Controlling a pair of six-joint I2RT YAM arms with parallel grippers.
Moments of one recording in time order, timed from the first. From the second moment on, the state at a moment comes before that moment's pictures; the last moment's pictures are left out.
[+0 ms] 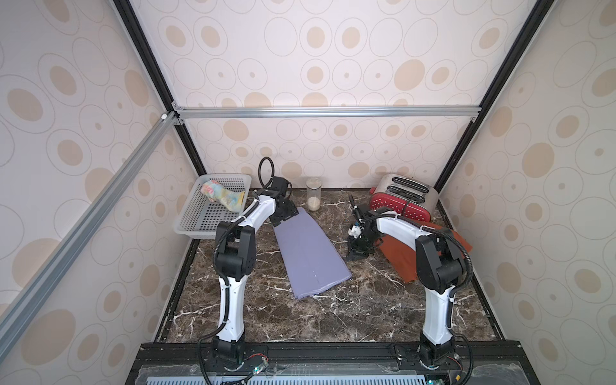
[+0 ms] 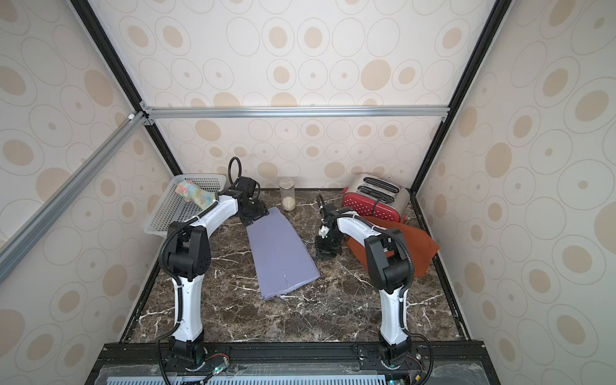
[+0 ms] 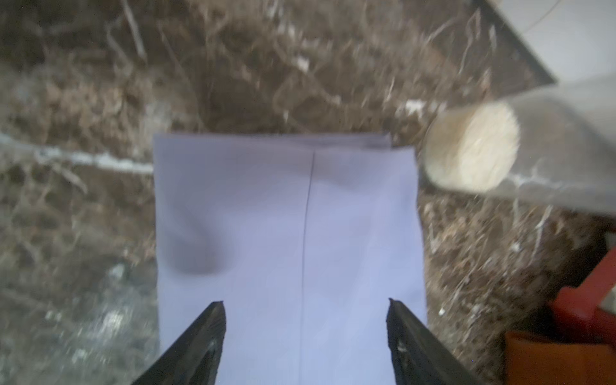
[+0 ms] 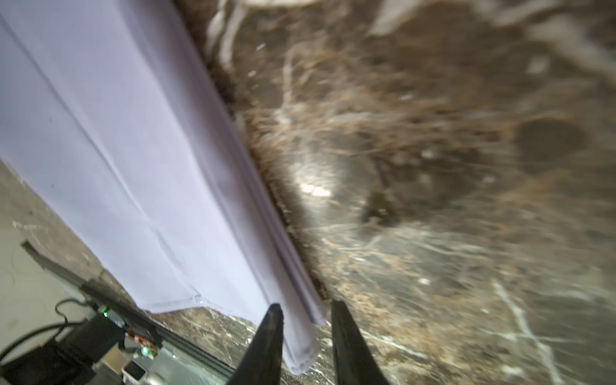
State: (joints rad) left arm -0.26 2.14 1.79 -0.78 0.04 -0.72; right arm 0.40 2.02 1.52 -1.01 -0.38 0.39
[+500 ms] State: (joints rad) left arm -0.35 1.51 0.94 -0.59 0.14 -0.75; right arm 0.50 1.85 1.34 -0.90 -0.43 0.44
